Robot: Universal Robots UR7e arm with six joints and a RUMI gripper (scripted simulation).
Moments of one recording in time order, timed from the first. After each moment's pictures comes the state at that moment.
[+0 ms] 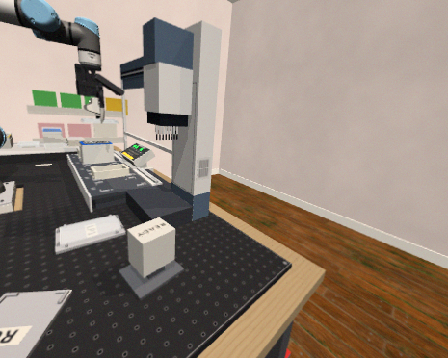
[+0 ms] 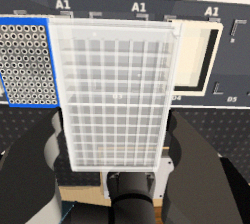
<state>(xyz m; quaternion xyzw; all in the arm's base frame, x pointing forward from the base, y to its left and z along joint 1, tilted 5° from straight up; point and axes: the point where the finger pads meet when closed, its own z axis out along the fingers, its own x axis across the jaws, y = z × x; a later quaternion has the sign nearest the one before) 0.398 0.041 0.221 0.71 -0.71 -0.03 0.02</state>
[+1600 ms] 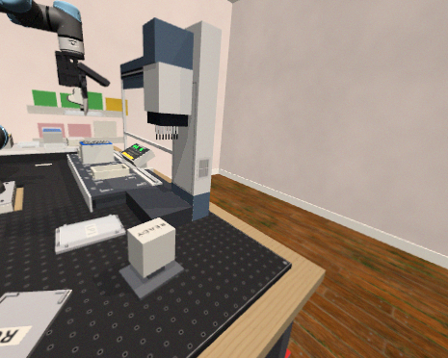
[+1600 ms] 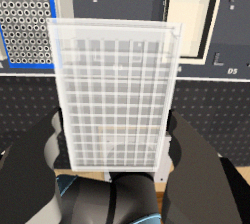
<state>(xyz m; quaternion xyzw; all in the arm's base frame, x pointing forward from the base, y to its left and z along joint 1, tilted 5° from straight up) 0.347 0.041 0.255 0.70 -0.71 -0.03 0.02</state>
